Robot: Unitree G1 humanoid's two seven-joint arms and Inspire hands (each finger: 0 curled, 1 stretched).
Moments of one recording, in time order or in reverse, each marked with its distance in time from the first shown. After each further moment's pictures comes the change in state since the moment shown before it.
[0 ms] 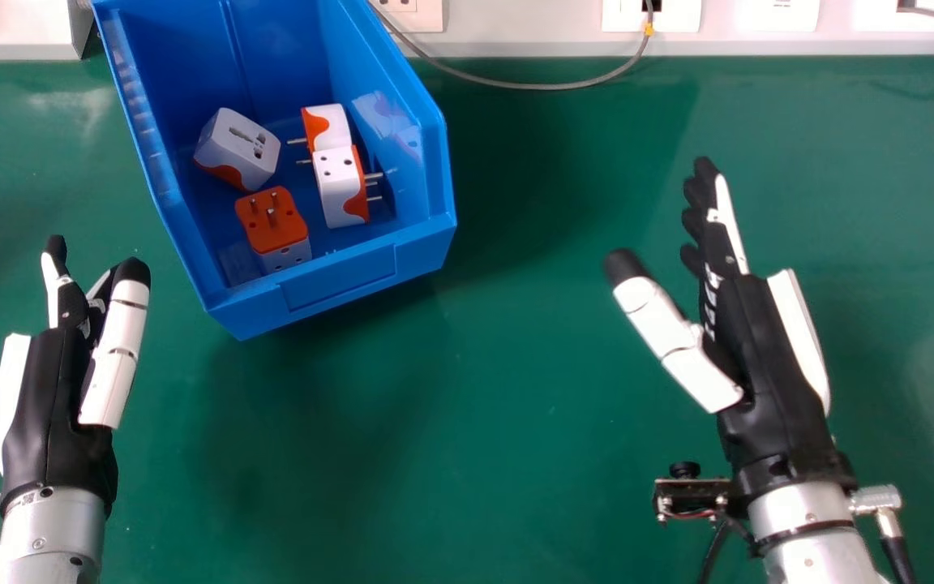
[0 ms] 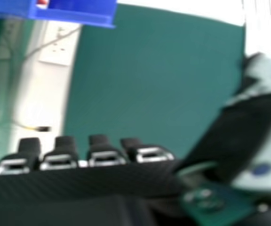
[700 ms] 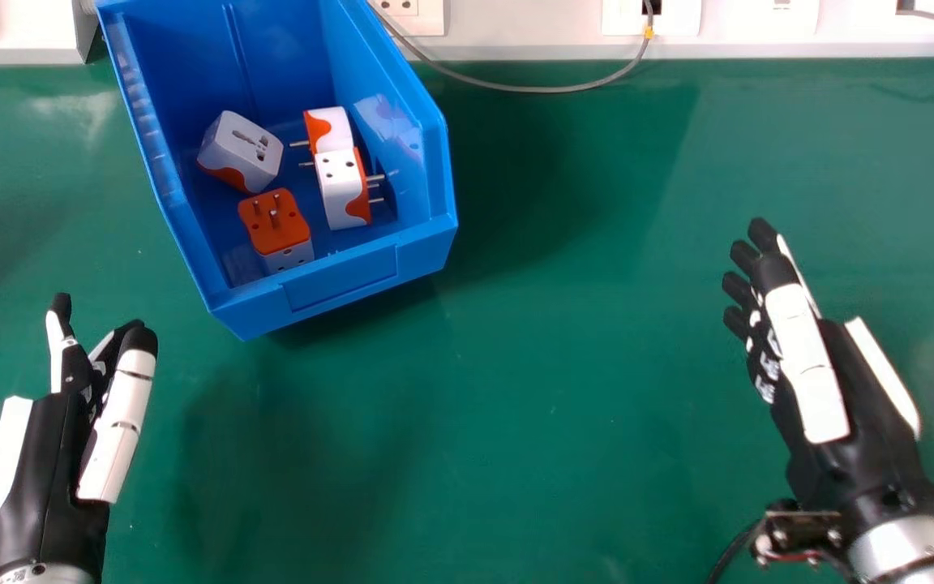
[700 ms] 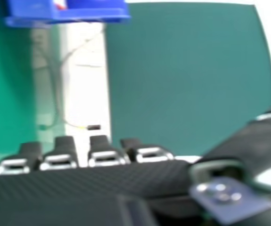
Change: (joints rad) left arm 0.176 0.000 -0.016 -0.050 0.052 -0.087 -0.016; right arm 0.116 -0.116 -0.187 -0.129 0.224 0.165 0.251
